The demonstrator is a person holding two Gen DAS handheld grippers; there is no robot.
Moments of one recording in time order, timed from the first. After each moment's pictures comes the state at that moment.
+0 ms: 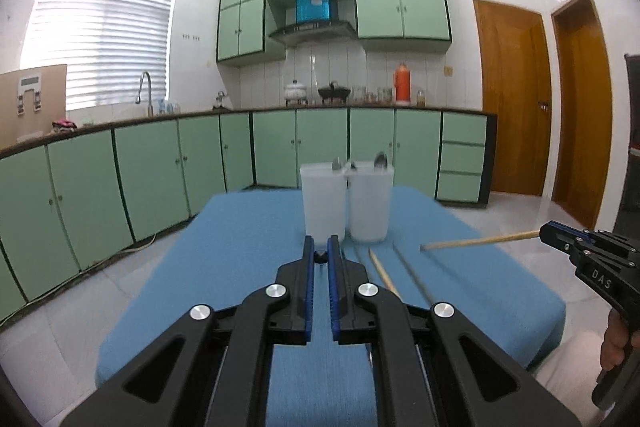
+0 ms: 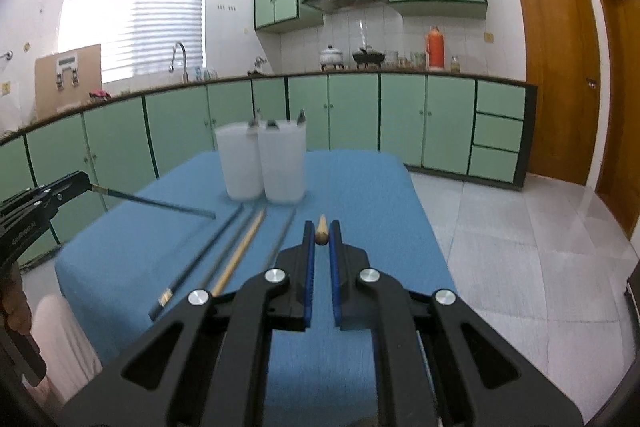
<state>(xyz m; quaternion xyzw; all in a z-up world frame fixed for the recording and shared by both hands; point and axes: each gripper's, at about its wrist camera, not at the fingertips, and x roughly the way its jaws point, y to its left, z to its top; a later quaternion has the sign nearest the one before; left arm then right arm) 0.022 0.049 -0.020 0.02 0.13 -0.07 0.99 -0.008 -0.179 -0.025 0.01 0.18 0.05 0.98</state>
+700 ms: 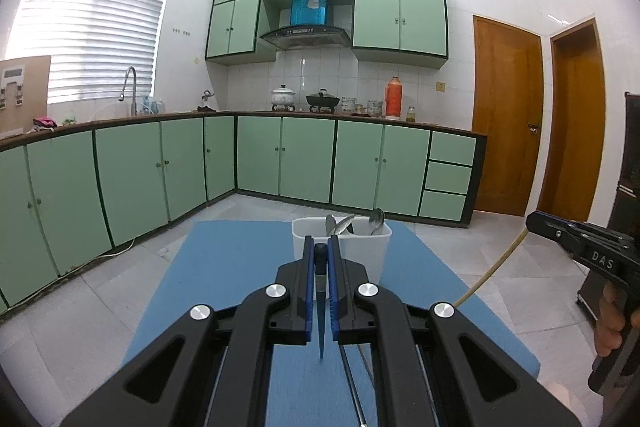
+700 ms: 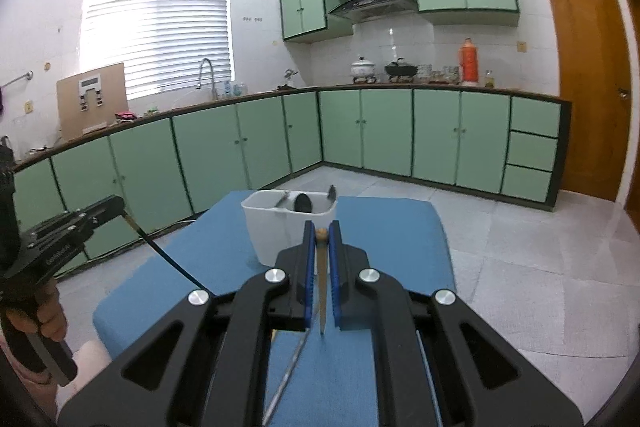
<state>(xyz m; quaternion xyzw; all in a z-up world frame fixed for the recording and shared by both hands) 0.078 0.058 0.055 -0.01 0.14 -0.11 0.98 0.058 -0.179 0.077 0.02 0.19 0.12 0.98</state>
